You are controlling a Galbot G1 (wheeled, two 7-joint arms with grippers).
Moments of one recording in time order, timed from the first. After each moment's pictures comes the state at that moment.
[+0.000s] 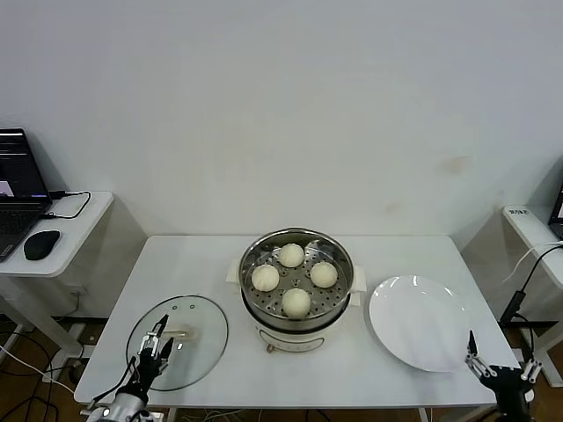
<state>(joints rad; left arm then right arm) 1.49 -1.18 -0.59 -1.65 1.26 -0.14 -0.18 -1.71 1.51 1.01 1.96 0.11 0.22 -0.10</state>
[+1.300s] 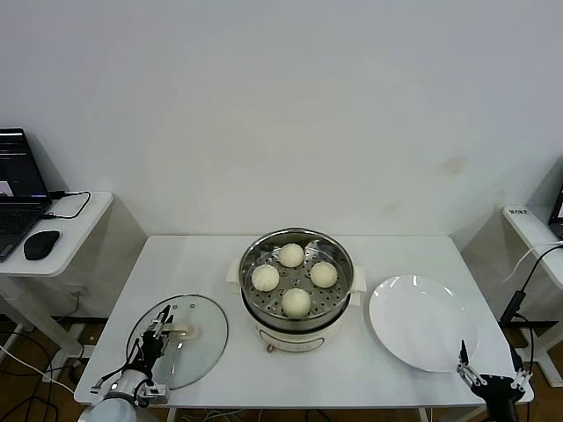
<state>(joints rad) 1.33 -1.17 -0.55 -1.48 1.20 -0.13 -0.16 -1.71 1.54 0.99 1.93 0.06 0.24 -0.10</state>
